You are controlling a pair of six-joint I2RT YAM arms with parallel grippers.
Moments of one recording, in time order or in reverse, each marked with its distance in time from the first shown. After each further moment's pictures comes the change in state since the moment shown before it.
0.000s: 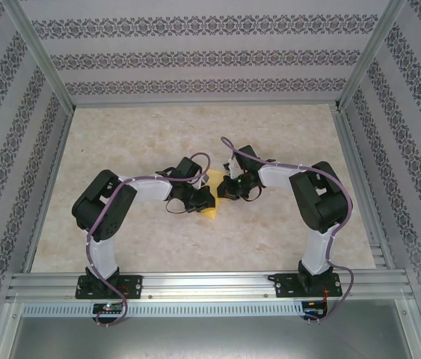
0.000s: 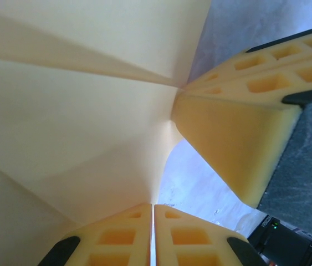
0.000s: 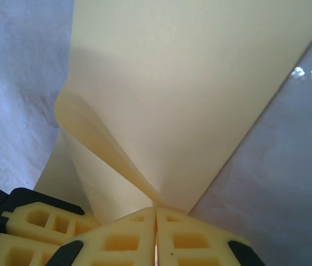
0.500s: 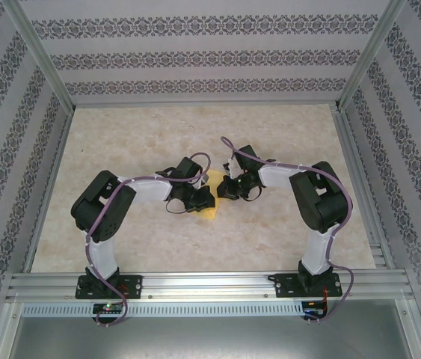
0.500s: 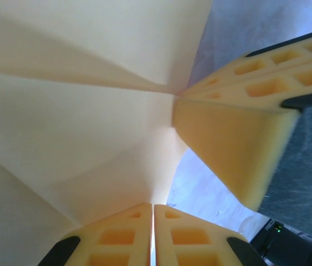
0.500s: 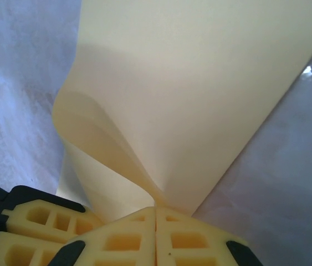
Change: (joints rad) left arm -0.005 -0.015 0.000 -0.008 -0.023 0.000; right arm 0.000 0.000 0.000 0.000 -0.019 -0.004
